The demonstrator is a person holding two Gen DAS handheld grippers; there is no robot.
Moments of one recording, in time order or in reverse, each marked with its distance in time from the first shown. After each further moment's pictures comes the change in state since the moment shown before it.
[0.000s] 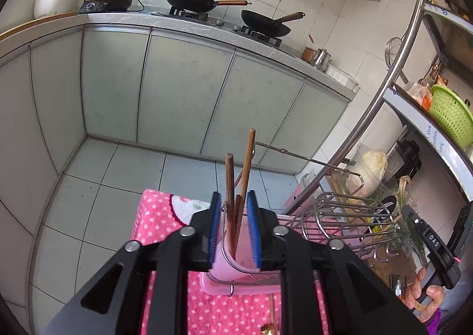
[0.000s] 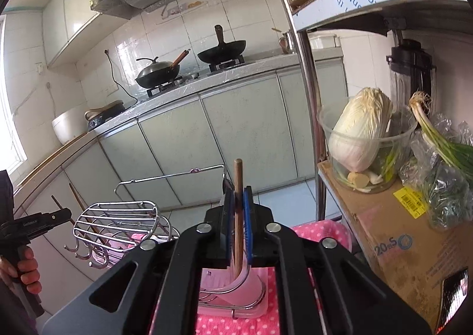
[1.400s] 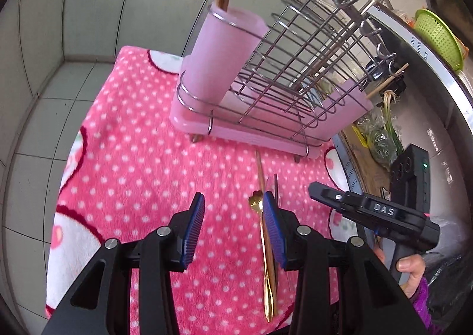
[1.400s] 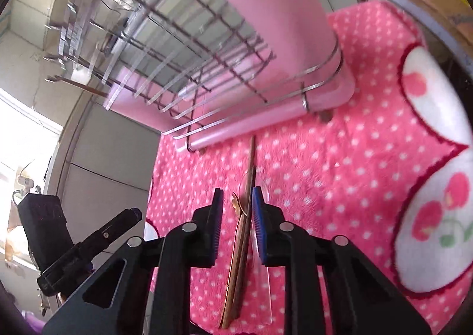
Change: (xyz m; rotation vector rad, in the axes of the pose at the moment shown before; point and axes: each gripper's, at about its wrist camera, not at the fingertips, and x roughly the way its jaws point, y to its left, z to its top) left arm 0.005 0.011 -0.189 -0.034 0.324 -0.131; right arm 0.053 0.027 -0.193 0.283 0.643 0.252
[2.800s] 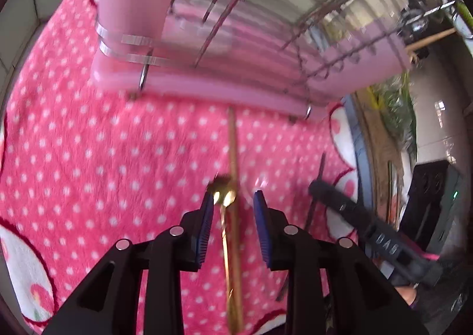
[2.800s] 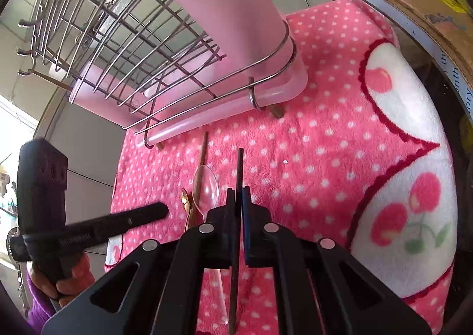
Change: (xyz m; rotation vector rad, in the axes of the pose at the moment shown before) left arm 0.101 -0.049 0.028 -0.007 0.299 -0.011; right arm -0.015 -0.032 -0.003 -0.029 -0.036 -0.119
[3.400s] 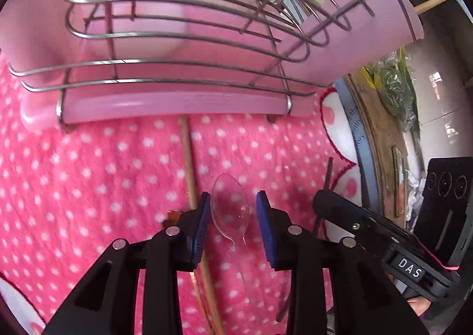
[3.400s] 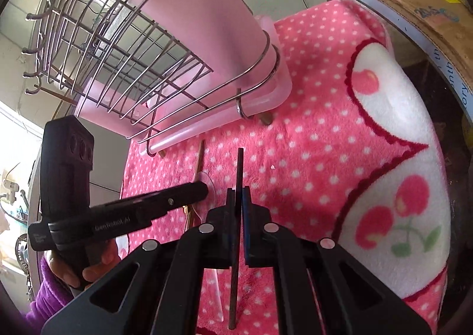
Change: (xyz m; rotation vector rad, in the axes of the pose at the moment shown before) left arm 0.056 -0.034 0.021 0.102 0.086 -0.031; right arm -0.011 -0.014 0.002 0.040 -0.017 0.031
